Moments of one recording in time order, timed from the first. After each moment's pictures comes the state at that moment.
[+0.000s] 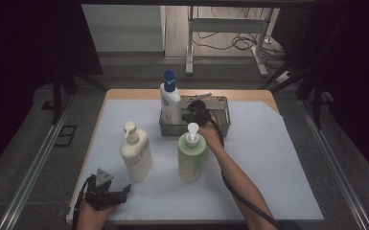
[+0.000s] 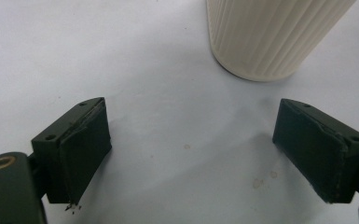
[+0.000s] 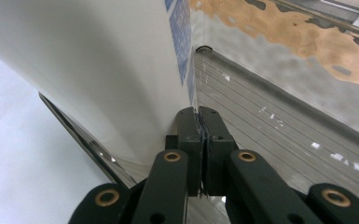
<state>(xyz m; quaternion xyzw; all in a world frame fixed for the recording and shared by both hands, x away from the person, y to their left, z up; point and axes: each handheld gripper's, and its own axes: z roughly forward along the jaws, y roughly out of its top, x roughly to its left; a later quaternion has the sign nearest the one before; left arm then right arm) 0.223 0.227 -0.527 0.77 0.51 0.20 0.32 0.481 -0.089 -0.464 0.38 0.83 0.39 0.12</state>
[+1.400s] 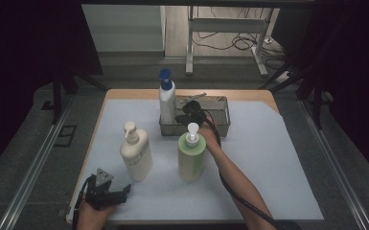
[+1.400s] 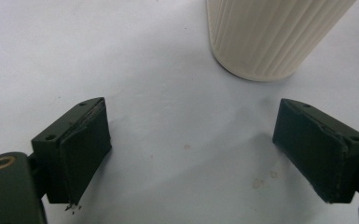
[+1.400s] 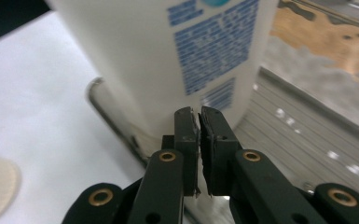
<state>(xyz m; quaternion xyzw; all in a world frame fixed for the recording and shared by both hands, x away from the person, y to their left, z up) 0.223 0.227 -0.526 0.77 0.51 0.20 0.32 0.476 -0.074 -0.460 0.35 0.84 0.39 0.11</state>
